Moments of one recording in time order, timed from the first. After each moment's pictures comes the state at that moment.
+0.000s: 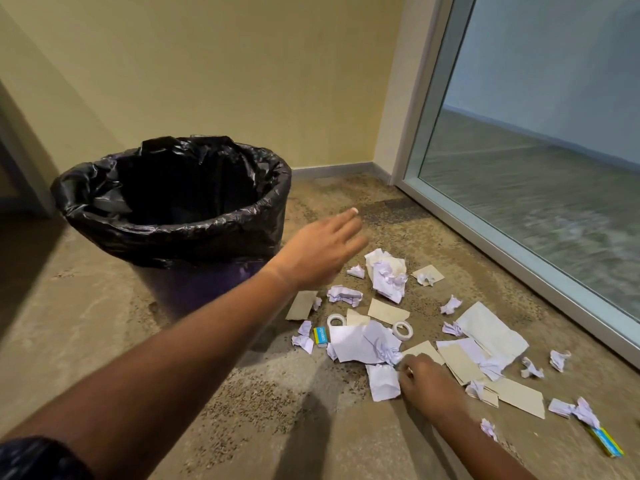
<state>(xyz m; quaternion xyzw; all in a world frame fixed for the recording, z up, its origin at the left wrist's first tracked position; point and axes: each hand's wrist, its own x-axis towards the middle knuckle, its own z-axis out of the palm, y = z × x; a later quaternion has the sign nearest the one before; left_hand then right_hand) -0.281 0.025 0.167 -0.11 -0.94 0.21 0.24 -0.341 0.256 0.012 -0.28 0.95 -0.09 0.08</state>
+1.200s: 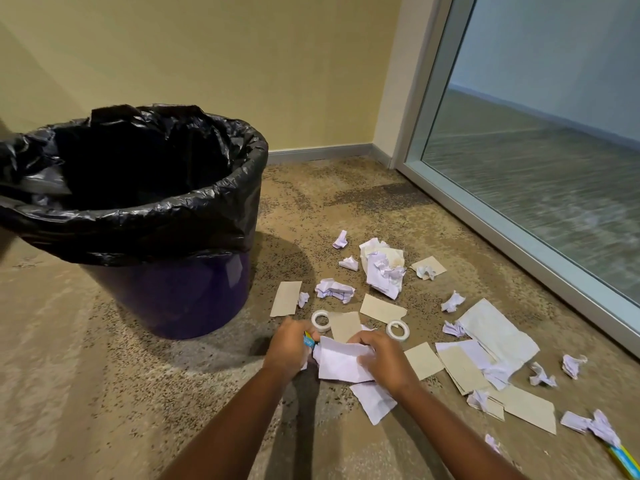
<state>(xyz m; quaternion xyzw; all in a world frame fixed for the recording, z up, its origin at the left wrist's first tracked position) -0.288 0.055 0.001 0.33 -0.87 -0.36 -0.01 -0.371 0.197 0.001 -0.29 0.87 -0.34 0.23</state>
